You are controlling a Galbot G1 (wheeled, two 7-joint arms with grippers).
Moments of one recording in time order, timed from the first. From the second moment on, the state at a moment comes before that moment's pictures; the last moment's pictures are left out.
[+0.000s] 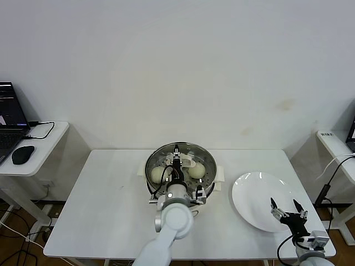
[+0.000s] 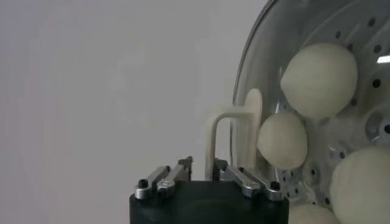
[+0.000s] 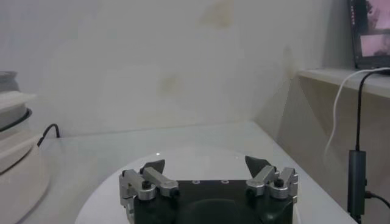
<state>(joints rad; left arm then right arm) 0.95 -1.59 0.03 -1.74 1.66 0.57 0.38 -1.48 1.32 0.86 1.77 0.37 -0.10 -0.17</state>
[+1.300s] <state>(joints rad) 1.08 -1.47 0.01 -2.01 1.58 0.57 0.44 -1.50 1.30 0.86 1.78 0.38 -0.11 -0.18</state>
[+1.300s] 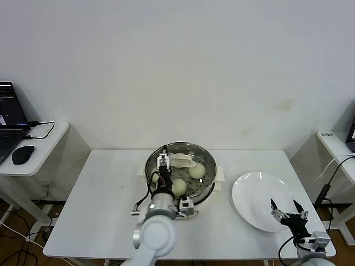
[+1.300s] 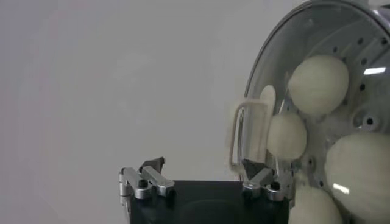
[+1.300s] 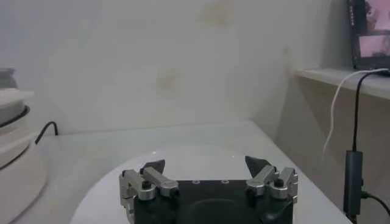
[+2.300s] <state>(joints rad) 1.53 -1.34 -0.57 -2.06 0.36 0.15 0.02 -1.65 1.21 0.67 1.98 0.35 -0.07 -0.06</state>
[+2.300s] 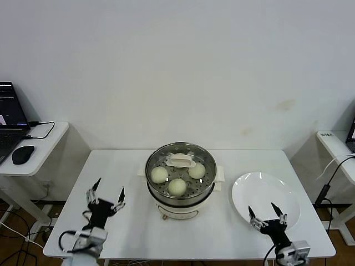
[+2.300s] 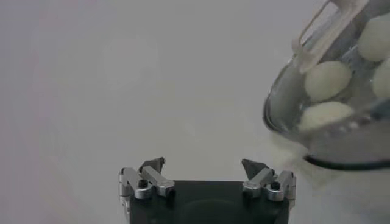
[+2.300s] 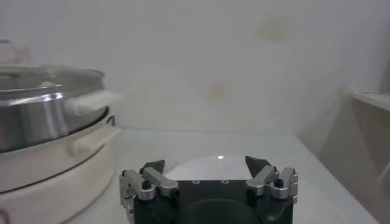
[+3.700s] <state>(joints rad) 1.87 -1.41 -0.64 -2.19 0.13 0.14 -0.09 -1.70 1.16 0.64 2.05 0.35 -0.16 -0.07</state>
